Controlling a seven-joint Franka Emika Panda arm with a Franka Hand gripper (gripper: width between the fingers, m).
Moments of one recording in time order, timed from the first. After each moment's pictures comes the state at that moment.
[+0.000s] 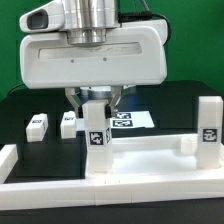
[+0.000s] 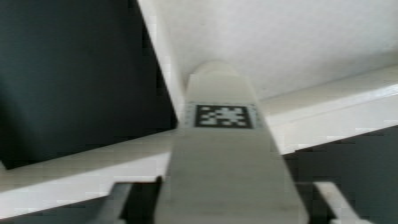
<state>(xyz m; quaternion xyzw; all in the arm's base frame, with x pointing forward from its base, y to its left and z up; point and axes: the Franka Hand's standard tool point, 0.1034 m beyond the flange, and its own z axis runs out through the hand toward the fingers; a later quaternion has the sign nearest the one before) 0.630 -0.054 0.112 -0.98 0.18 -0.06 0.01</state>
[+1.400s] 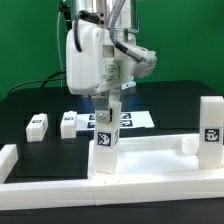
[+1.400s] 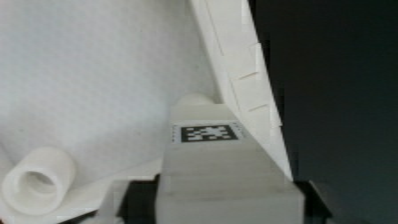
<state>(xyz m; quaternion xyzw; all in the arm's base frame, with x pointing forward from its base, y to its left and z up) 0.633 -0.037 0.109 -0.58 0.81 -0.05 0.06</state>
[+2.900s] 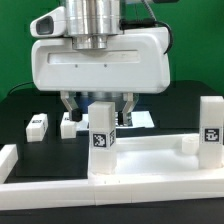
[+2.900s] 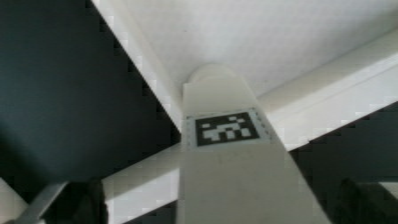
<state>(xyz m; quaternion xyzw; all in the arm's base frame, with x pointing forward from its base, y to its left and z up) 0.628 -0.050 0.103 -0.96 0.25 -0.07 0.00</state>
